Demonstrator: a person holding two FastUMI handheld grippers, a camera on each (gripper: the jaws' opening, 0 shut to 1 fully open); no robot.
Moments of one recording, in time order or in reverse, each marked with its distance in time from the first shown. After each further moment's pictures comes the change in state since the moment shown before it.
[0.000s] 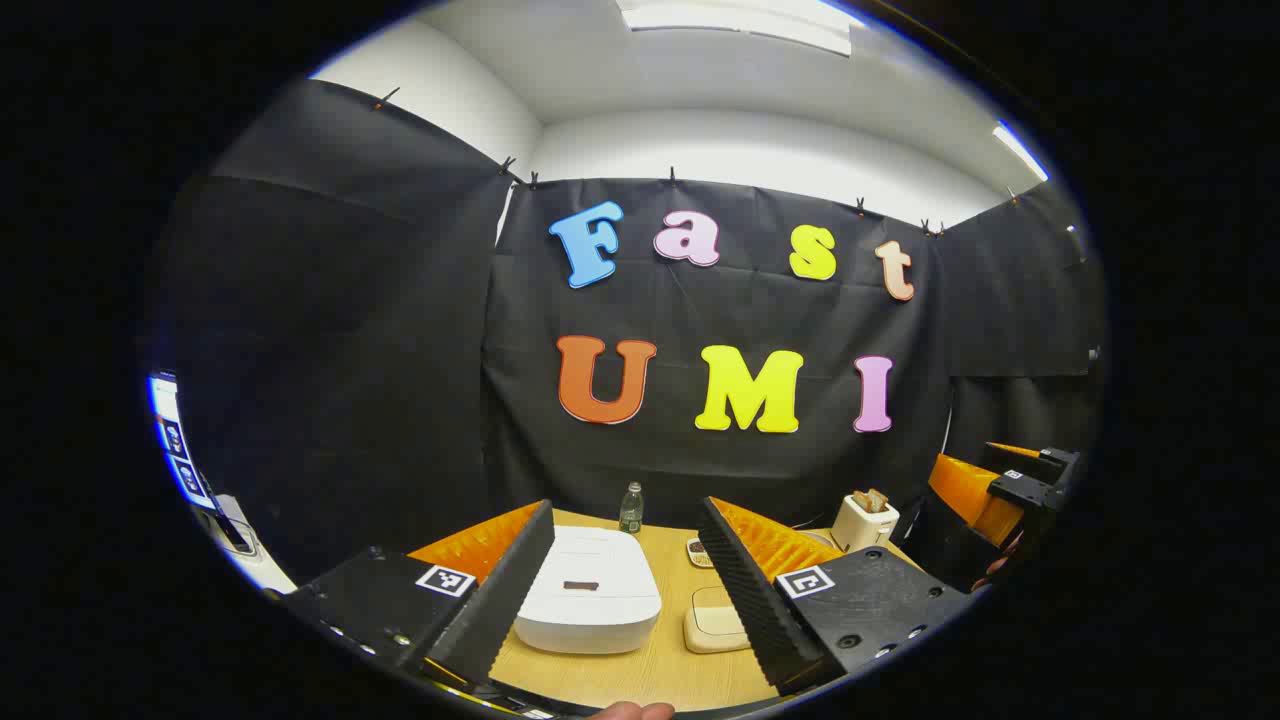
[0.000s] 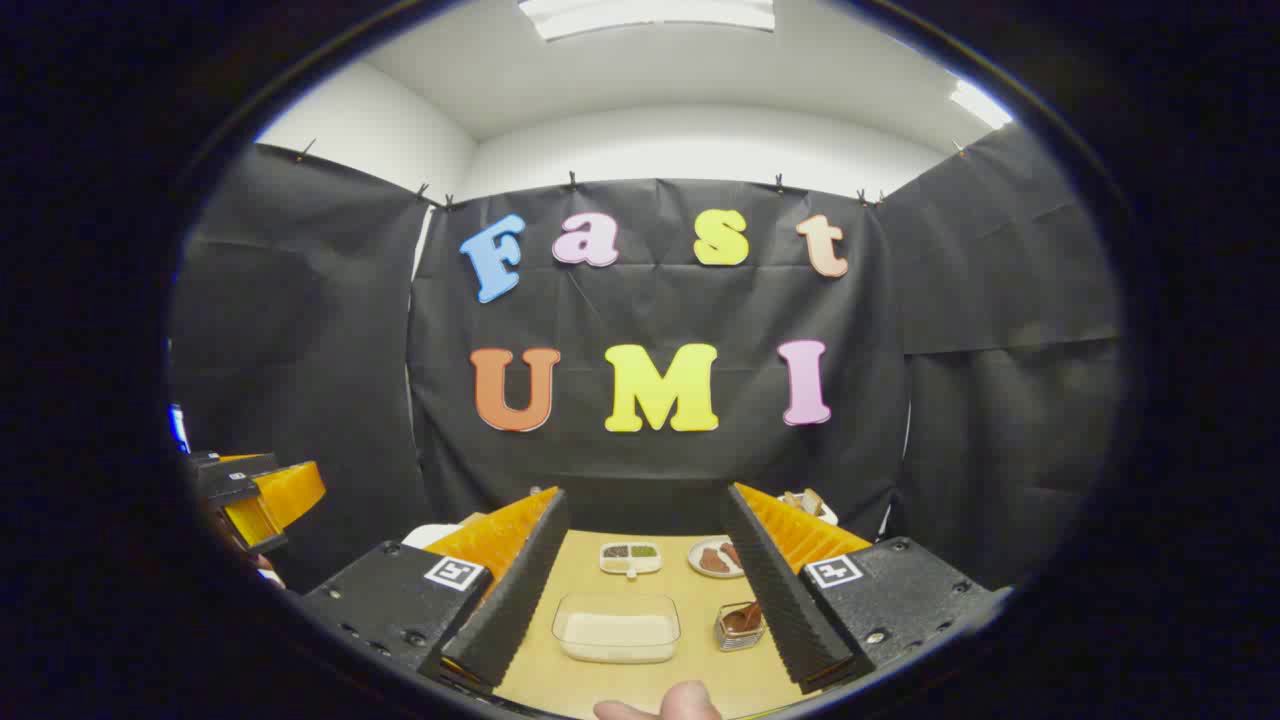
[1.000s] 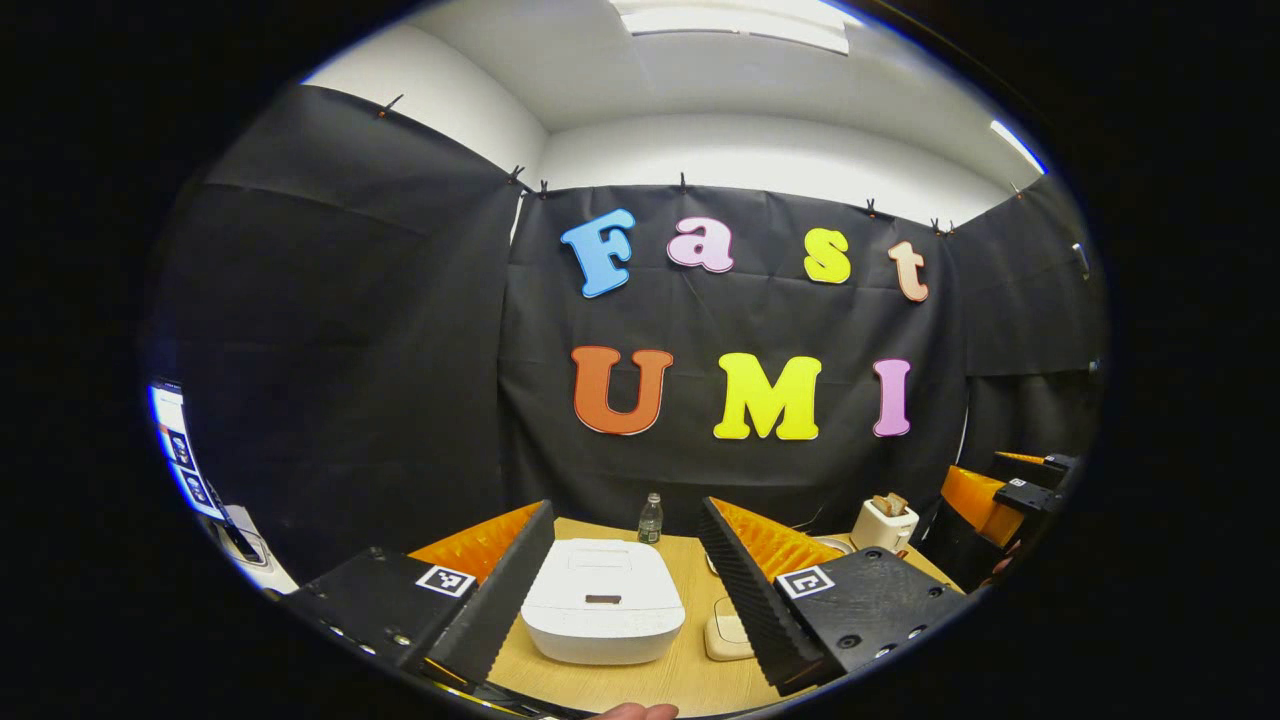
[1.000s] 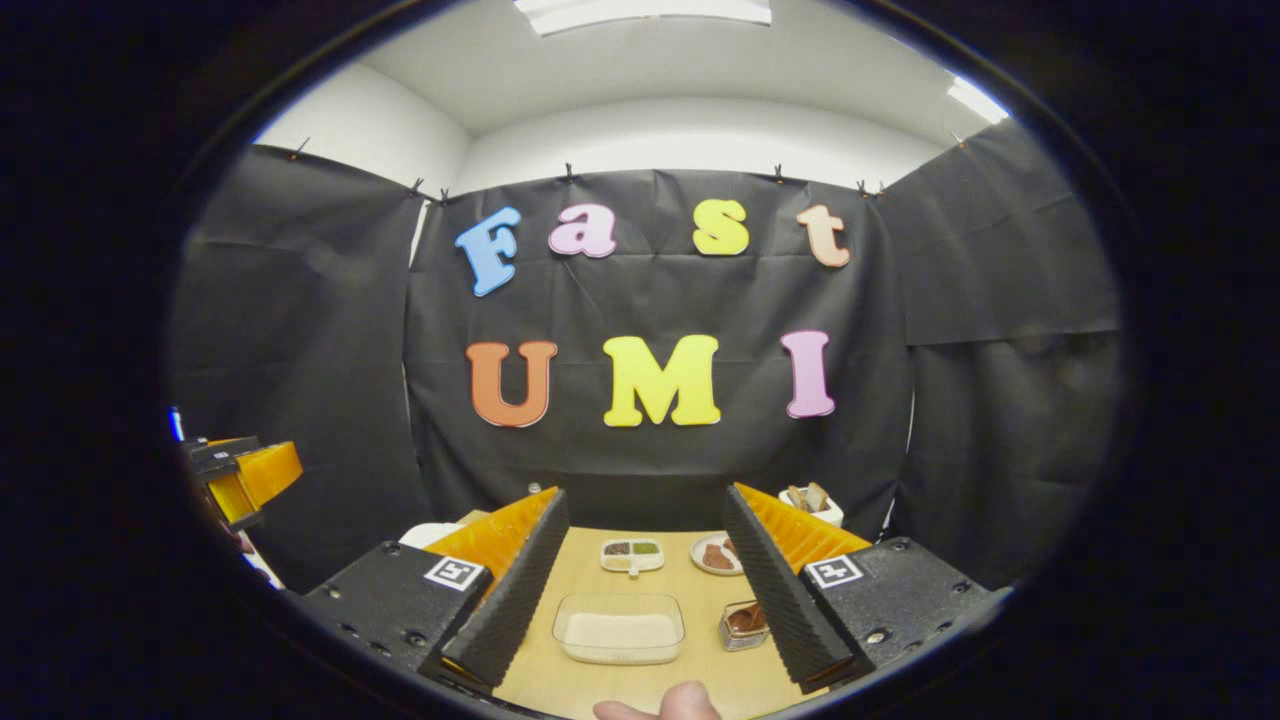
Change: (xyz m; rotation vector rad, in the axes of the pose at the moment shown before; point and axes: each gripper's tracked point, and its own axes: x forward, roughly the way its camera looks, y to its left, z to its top) left arm 0.017 0.022 0.009 0.019 -0.020 0.041; right arm 0.024 0.004 -0.011 0.011 0.027 -0.001
